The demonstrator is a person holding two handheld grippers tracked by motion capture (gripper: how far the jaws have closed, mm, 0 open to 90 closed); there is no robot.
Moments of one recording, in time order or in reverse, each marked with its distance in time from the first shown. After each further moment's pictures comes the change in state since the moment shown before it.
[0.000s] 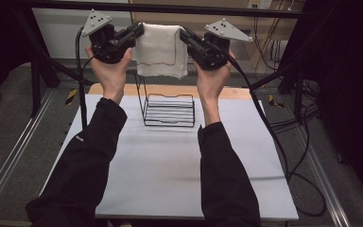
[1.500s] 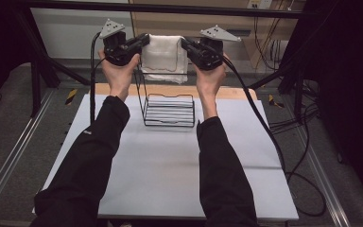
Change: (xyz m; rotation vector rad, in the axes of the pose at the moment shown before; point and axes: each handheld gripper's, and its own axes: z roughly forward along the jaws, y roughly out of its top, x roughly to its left) left arm 0.025 -0.044 0.039 0.119 -0.018 -0.016; right arm -0.029 -0.040 0.035 0.129 -0.028 0.030
